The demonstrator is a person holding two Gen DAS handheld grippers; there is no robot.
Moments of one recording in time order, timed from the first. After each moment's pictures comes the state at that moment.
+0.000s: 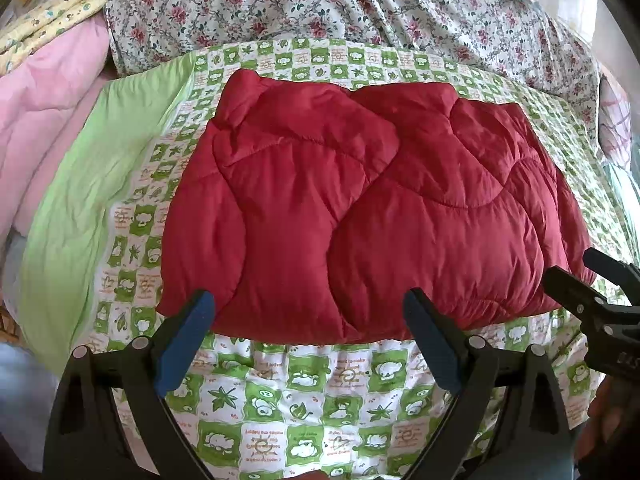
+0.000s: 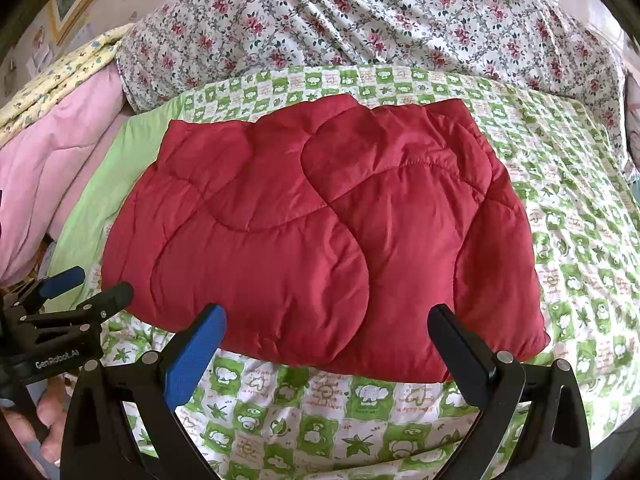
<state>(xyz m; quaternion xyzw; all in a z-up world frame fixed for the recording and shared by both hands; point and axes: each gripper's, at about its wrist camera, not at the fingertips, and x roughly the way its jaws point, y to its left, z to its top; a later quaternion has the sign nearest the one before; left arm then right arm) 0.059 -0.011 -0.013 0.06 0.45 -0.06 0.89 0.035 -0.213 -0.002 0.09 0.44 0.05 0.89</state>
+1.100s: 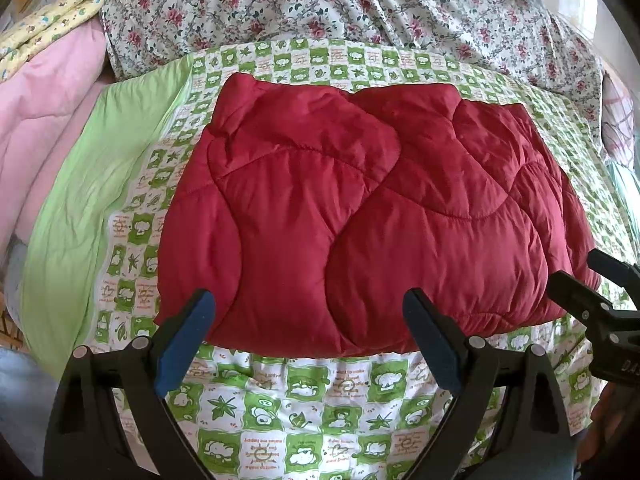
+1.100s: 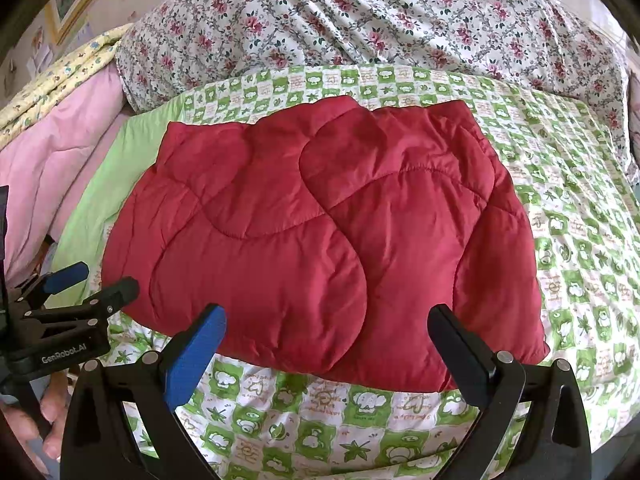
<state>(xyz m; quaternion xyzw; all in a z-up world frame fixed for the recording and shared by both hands) 0.068 -0.017 -0.014 0.06 0.45 -0.05 0.89 0.042 -0.216 -0.002 0.10 0.45 0.05 0.89</state>
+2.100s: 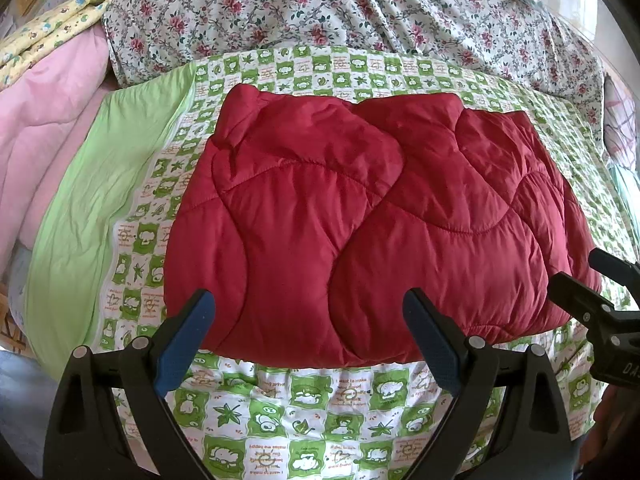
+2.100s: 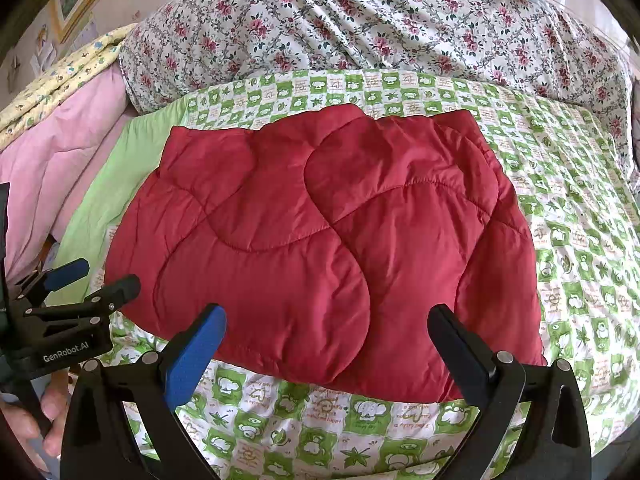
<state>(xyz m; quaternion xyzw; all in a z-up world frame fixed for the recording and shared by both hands) 0.073 -0.018 -0.007 0.07 0.45 -0.05 0.89 0.050 -0.216 0.005 0.09 0.44 0.05 0.89</state>
